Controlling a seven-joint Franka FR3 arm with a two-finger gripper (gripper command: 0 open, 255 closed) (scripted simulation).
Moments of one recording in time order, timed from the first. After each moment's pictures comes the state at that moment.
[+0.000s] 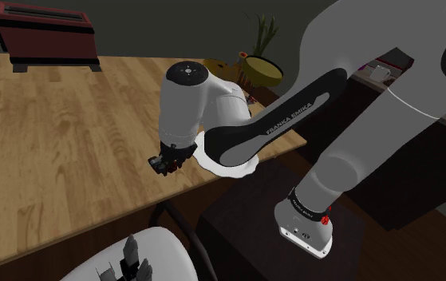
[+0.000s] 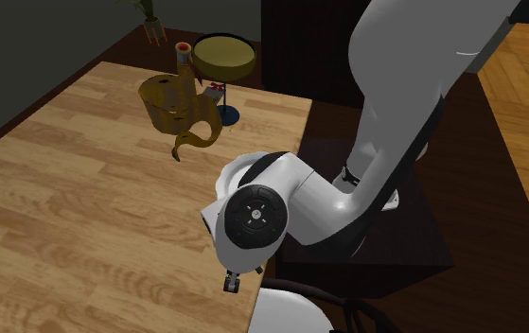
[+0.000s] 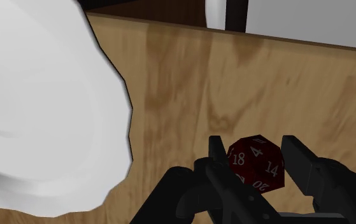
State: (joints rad) arm -0.09 -0.11 0.84 -2.50 -0.22 2.45 1.03
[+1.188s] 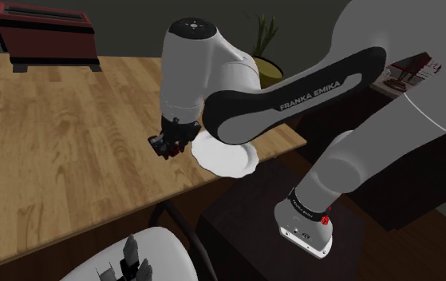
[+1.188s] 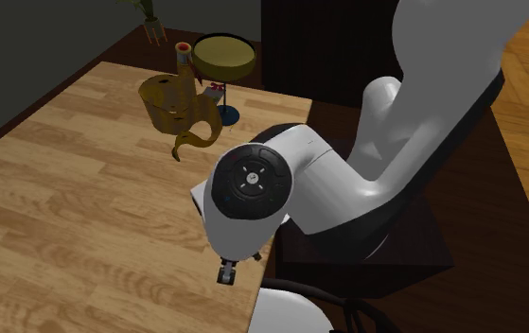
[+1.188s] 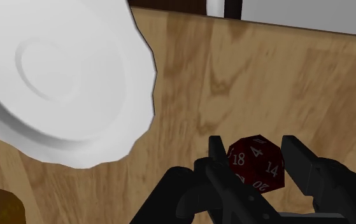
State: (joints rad) arm -0.03 -0.26 0.77 -2.43 -0.05 2.28 0.88
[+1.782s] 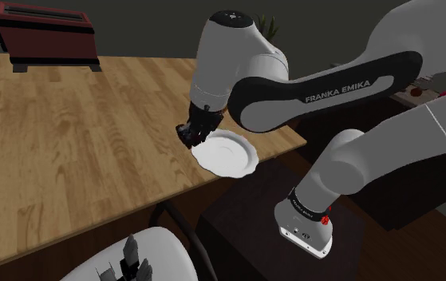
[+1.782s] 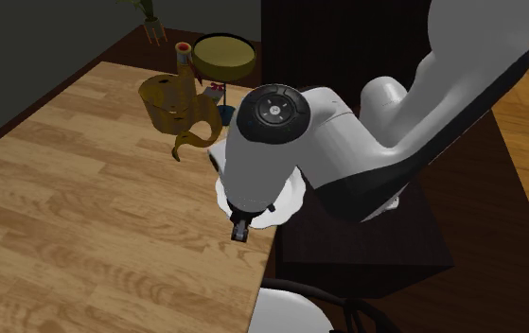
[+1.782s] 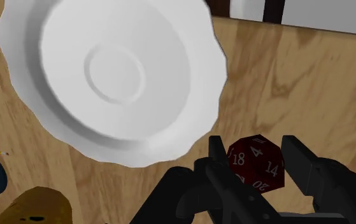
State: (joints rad) arm 0.04 -0.48 0.61 -2.57 0.07 2.23 0.69
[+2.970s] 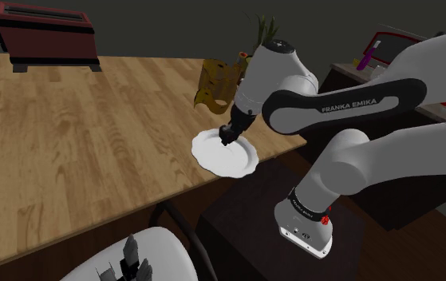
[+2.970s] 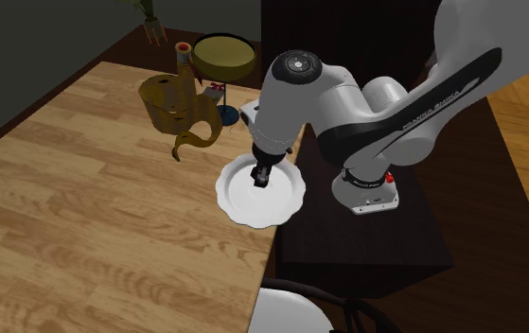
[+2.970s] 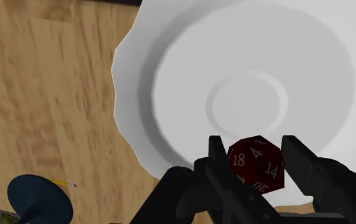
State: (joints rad) arm 0.06 -0.76 0.36 -2.93 0.08 2.32 0.41
